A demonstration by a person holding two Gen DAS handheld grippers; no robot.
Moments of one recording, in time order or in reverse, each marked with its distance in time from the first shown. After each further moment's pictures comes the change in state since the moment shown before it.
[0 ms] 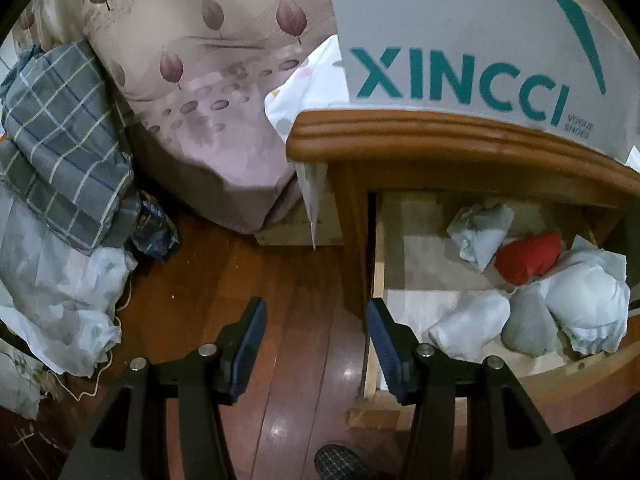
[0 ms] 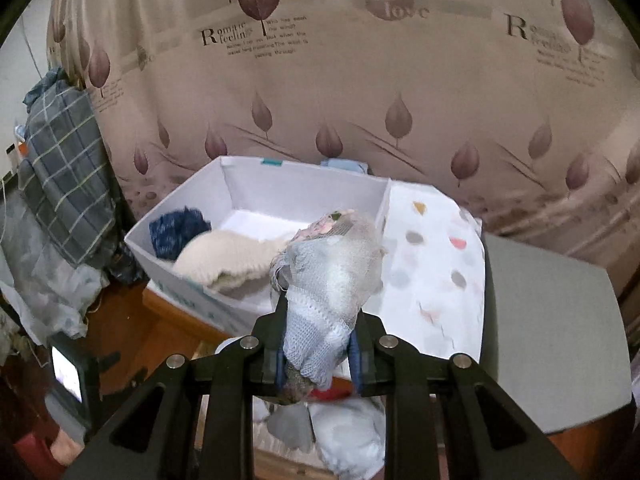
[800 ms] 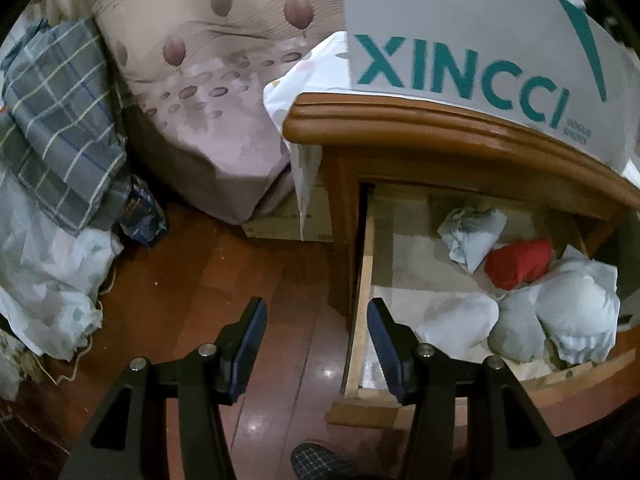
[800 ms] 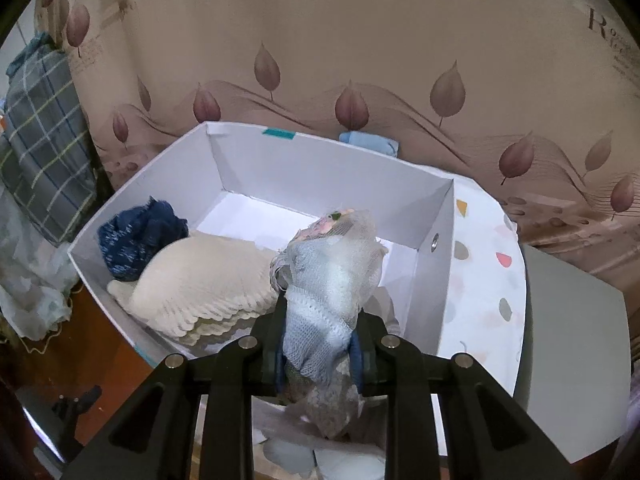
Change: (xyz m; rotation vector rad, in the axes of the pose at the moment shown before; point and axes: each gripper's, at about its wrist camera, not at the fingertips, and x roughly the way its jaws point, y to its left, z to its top) left arm 0.005 0.002 -0.008 -0.075 -0.001 -0.053; right arm 0.114 0.029 0.027 -0.054 0.145 -0.016
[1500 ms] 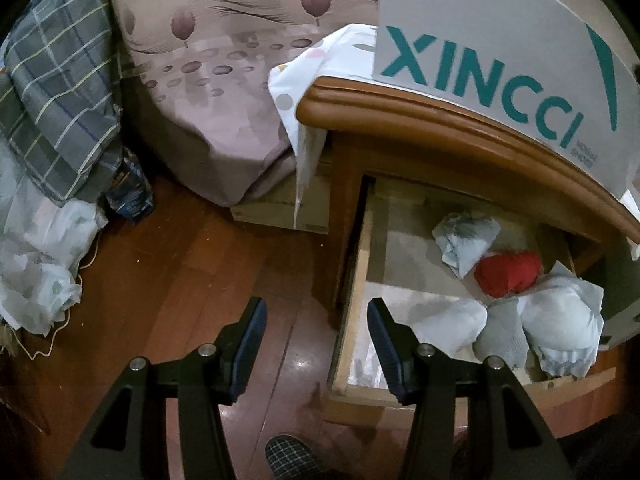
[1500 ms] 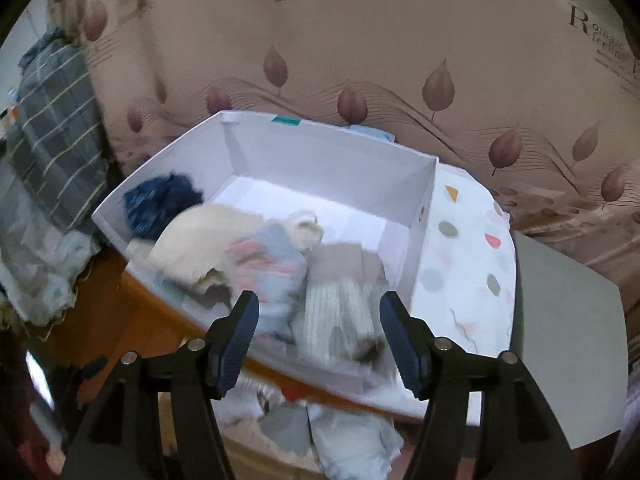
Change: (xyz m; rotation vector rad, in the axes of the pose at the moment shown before) left arm 0.007 0.009 -0.002 -0.066 0.037 -0.070; right arm -0.042 -0.004 -0.038 -0.034 -0.008 0.023
